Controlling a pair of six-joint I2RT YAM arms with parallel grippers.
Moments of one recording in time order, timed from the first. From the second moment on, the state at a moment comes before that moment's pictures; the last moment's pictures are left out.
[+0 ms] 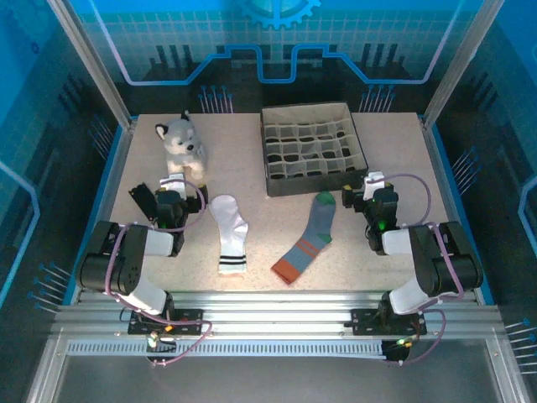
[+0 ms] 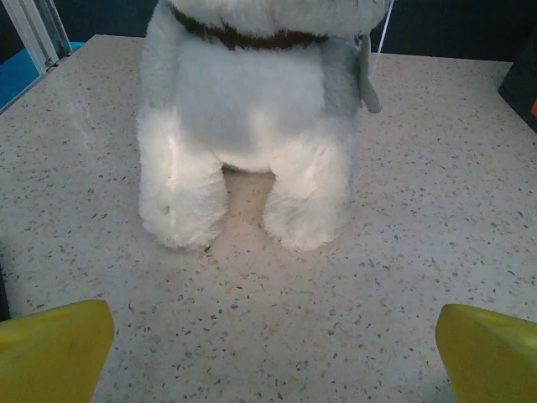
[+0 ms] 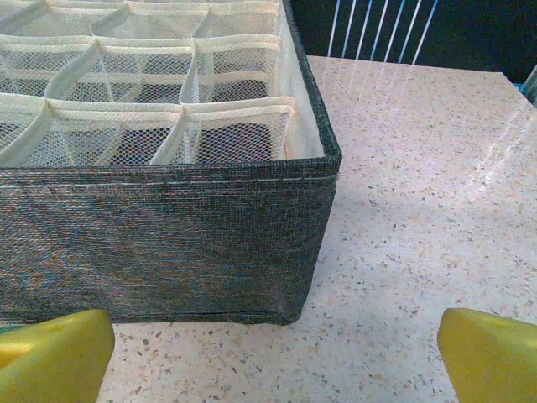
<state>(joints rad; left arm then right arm) -0.04 1.55 0.36 0.85 -0.16 -0.11 0.09 1.54 0.38 0.81 0.10 -0.05</state>
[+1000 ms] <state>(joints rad) -0.04 1.55 0.36 0.85 -0.15 -0.11 0.09 1.54 0.38 0.80 0.02 -0.06</state>
